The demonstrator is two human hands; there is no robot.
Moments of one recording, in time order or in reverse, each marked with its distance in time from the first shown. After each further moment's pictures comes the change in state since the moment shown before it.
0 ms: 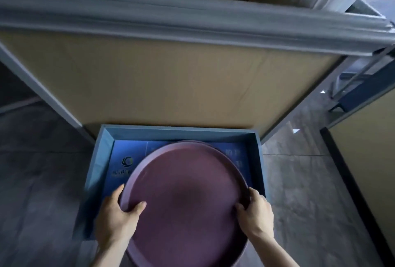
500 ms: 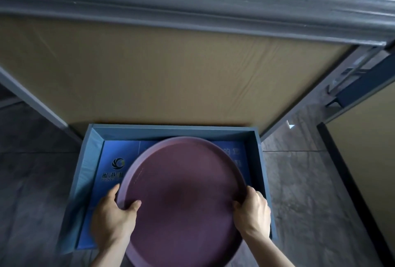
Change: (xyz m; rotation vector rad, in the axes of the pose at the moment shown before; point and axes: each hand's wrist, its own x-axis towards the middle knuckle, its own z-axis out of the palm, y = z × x) left_hand 0.018 0.001 0.026 0.139 0.073 -0.020; right_hand 0.016 -0.009 0.014 -0.101 0.082 0.004
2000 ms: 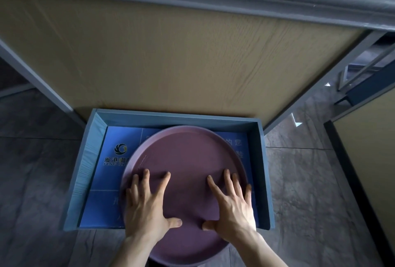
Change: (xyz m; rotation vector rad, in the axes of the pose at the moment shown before) left_hand -0.054 0.014 0.032 0.542 -0.211 0.514; right_hand -0.008 0.013 0.032 -0.402 -0.267 -0.556
